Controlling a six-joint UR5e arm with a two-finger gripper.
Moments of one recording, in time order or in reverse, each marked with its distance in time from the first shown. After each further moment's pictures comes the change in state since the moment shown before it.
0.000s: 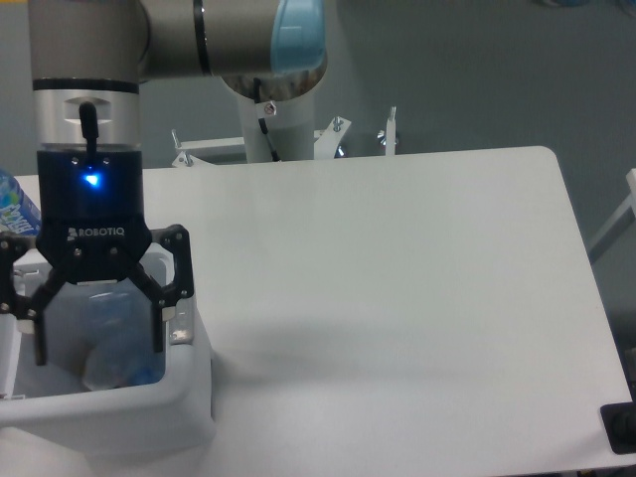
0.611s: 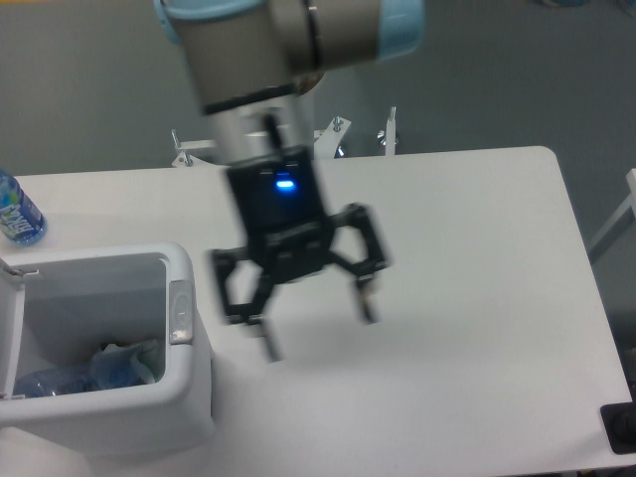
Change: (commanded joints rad) arm 0.250 0.064 -0.126 -0.043 0.225 0.472
